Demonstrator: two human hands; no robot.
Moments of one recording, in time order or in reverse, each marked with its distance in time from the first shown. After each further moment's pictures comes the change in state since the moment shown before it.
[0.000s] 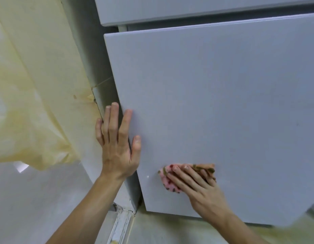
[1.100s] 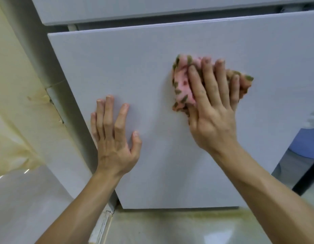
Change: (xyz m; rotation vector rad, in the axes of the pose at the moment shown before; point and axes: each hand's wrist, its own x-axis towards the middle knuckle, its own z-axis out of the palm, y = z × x) left_hand 0.016 0.082 0.019 -0.030 0.032 0.072; right_hand 0.093 0.141 -0.105 0.153 0.518 0.419
